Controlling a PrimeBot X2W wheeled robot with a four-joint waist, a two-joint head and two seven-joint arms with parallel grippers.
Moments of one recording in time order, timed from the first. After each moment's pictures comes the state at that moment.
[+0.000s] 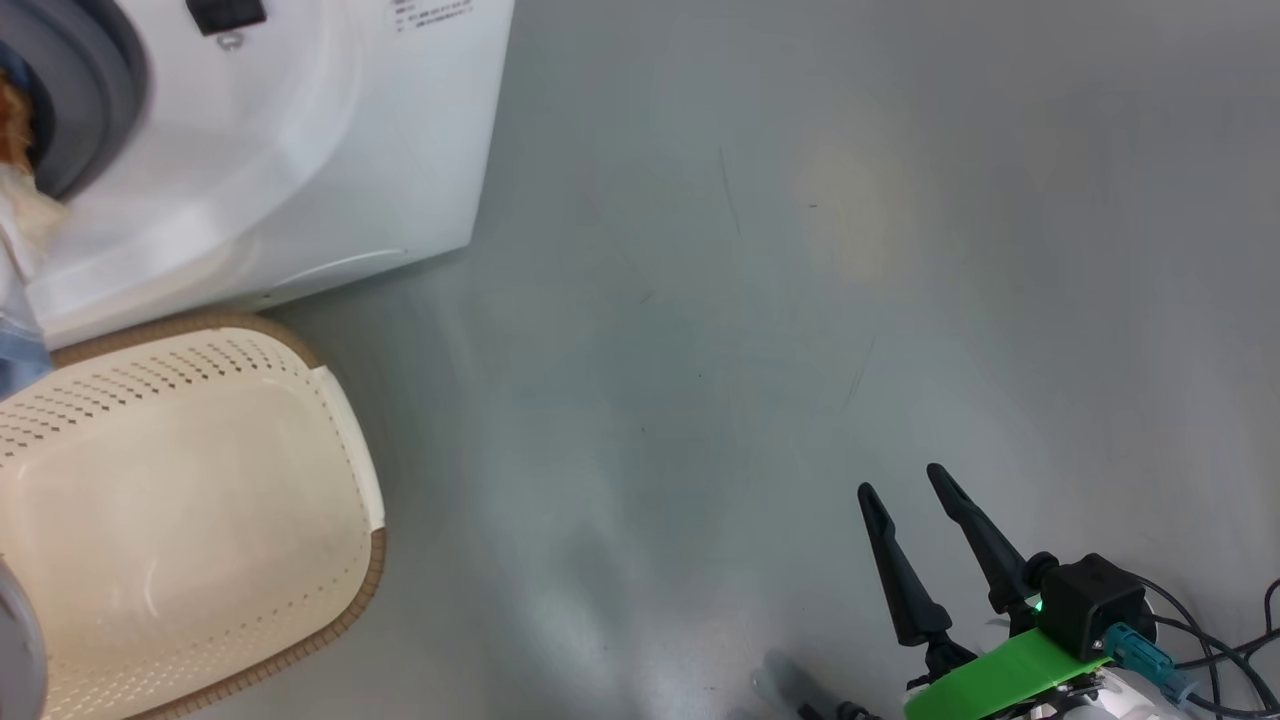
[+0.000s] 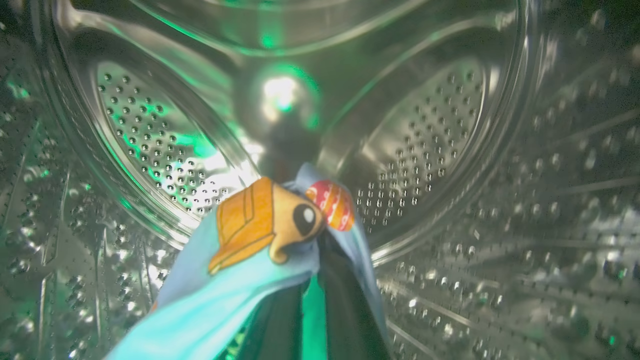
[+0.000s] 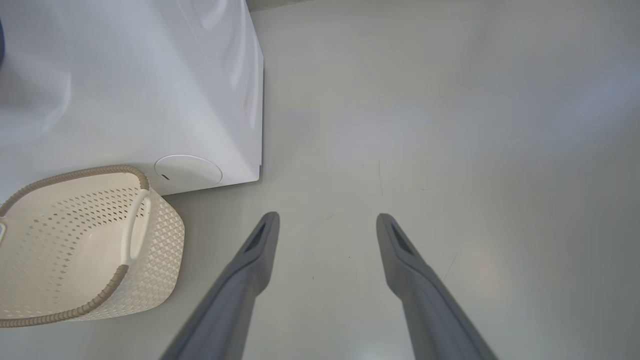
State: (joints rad) left arm -1.35 0.24 0.22 0.93 -0.11 -0.06 -0.26; right arm -0.06 -0.07 0.14 0.11 0.24 0.13 -0.26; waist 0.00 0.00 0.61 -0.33
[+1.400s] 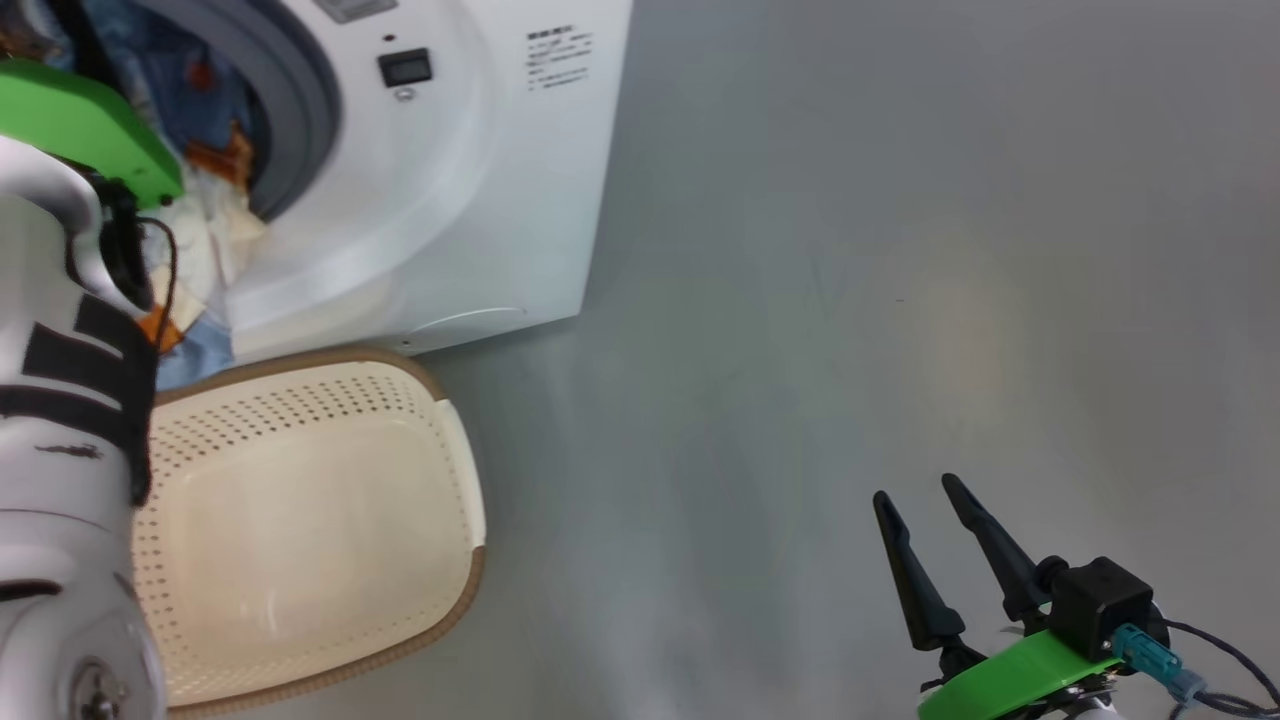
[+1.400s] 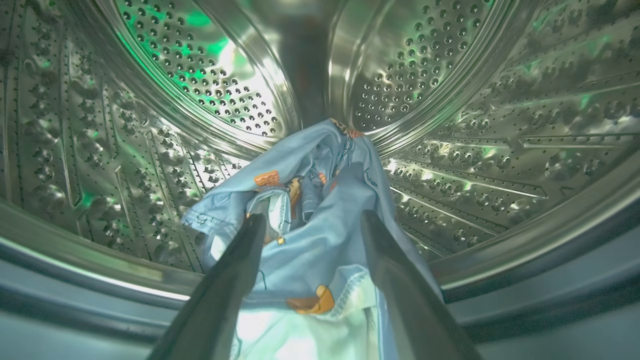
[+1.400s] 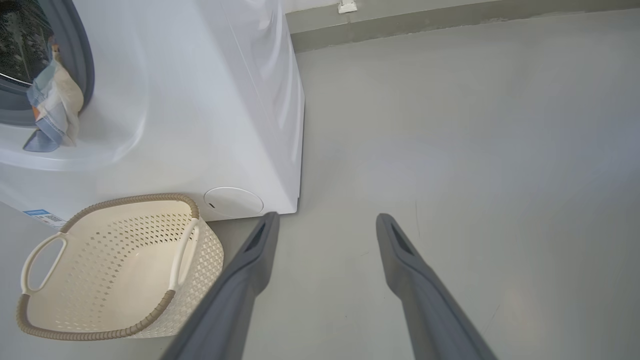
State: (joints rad) left arm -1.29 0.13 0.14 1.30 -0.11 0.06 -0.24; right arm -0.06 -0.08 0.12 0.15 0.24 0.13 -0.26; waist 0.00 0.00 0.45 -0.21
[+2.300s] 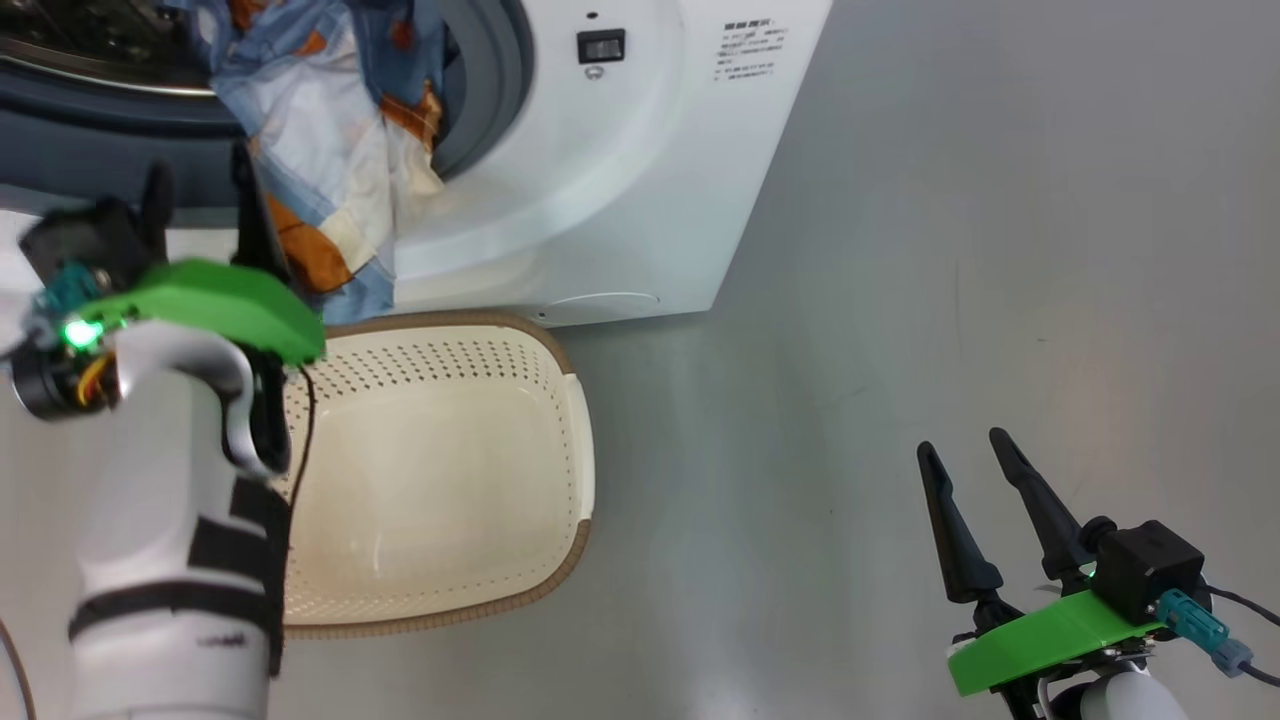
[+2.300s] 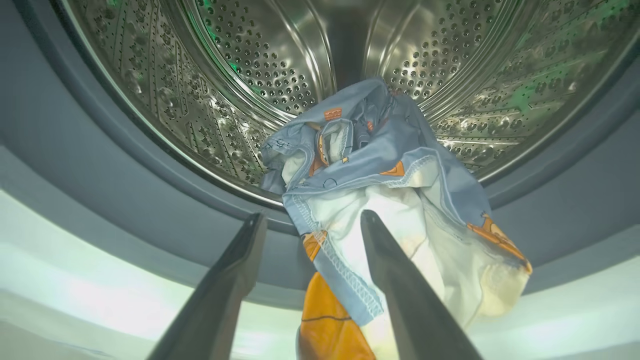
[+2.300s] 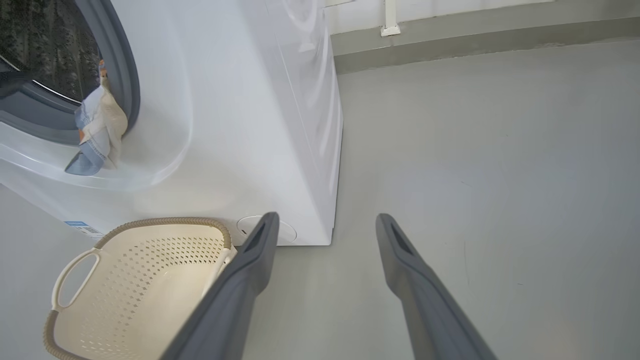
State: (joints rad) left arm -0.85 0.02 0.09 0.81 -0.19 -0.07 -0.26; right arm -0.11 -0.08 0.05 0.14 0.24 0.13 -0.26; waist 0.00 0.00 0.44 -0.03
